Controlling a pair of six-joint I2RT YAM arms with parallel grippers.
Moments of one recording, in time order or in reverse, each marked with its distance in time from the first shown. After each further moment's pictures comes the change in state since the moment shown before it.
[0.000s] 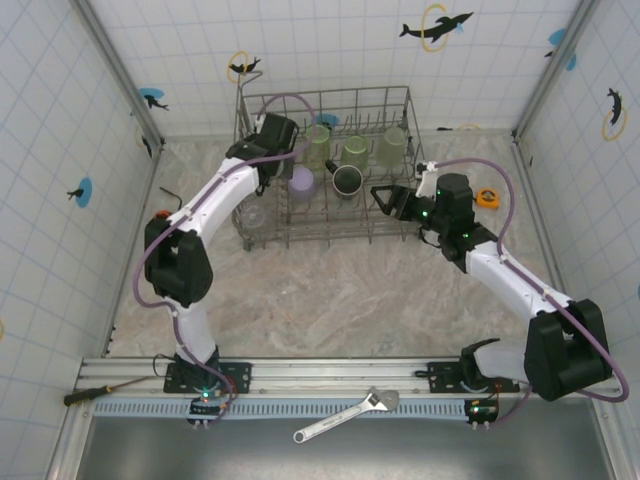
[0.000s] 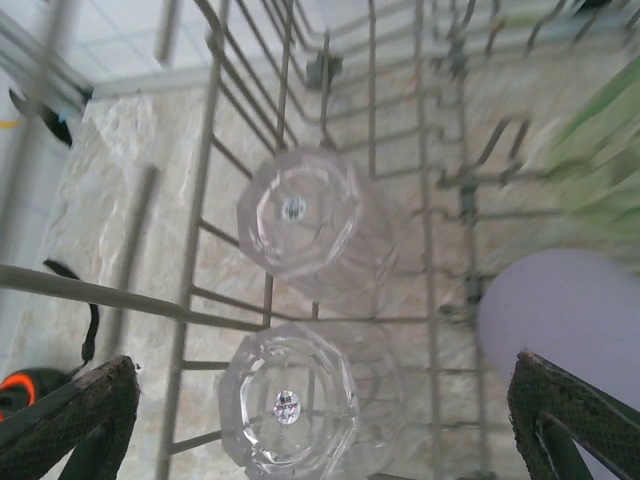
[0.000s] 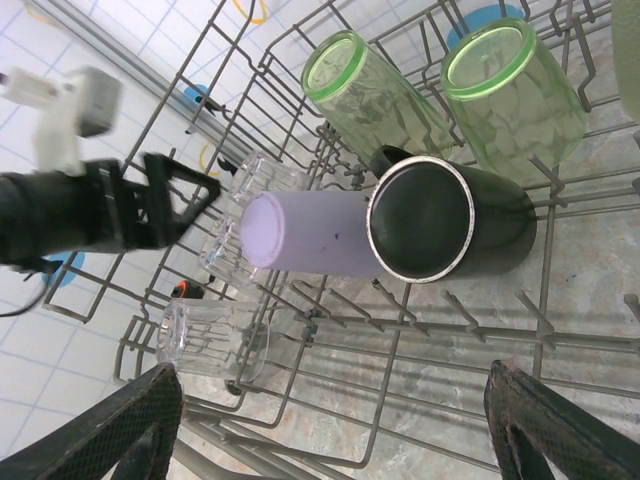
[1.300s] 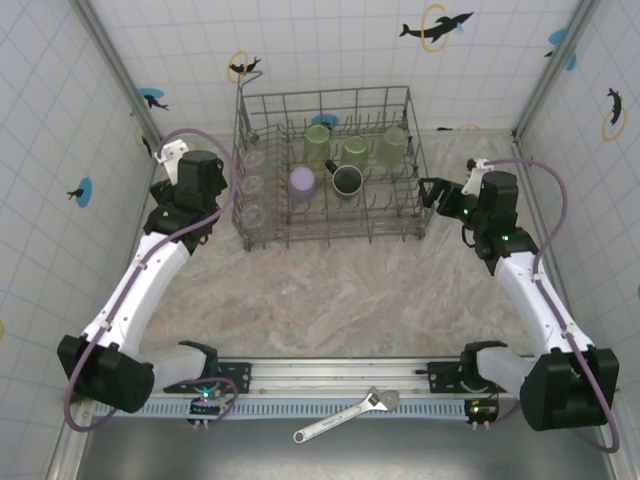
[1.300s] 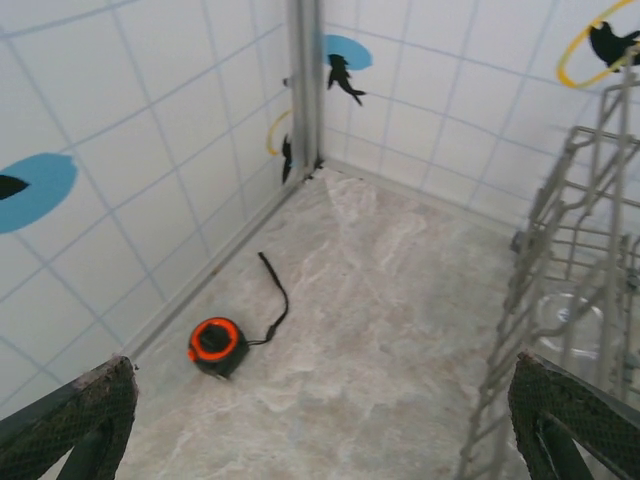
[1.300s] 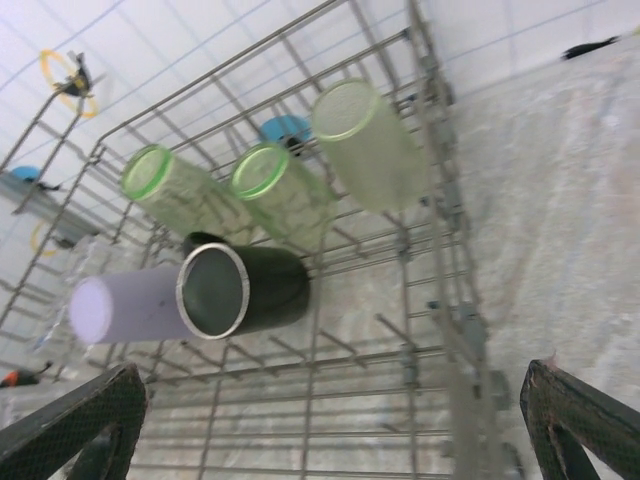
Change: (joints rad) left arm 0.150 -0.687 -0.584 0.227 -0.226 -0.182; right arm -0.254 -0.181 0.032 -0.303 0.148 -0.176
